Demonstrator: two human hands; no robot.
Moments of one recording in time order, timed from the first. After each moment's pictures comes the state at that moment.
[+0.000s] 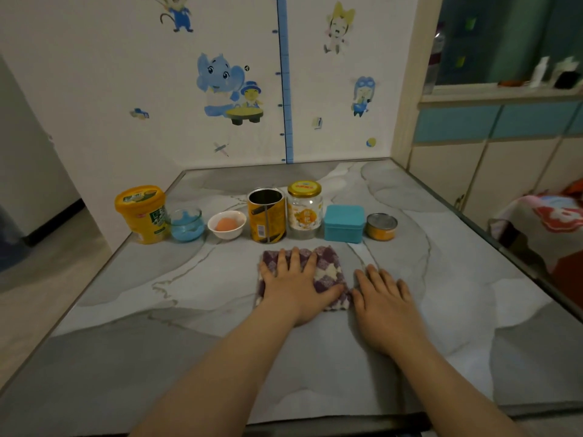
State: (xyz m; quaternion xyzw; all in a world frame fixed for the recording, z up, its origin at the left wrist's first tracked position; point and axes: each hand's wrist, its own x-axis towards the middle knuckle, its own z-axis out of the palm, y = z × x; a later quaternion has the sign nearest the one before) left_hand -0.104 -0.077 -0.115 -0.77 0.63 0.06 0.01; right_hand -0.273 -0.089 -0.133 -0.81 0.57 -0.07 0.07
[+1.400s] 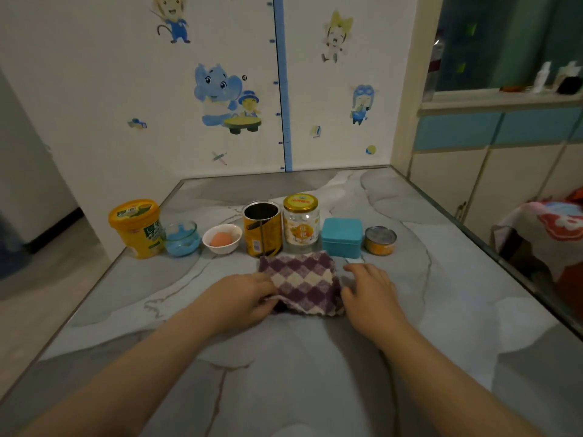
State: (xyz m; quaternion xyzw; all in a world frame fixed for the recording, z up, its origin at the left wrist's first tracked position) left_hand -0.013 -0.056 -0.086 -0.61 0.79 0.01 -0.06; right_hand -0.253 -0.116 -0.095 -0.79 0.56 -0.21 0.17
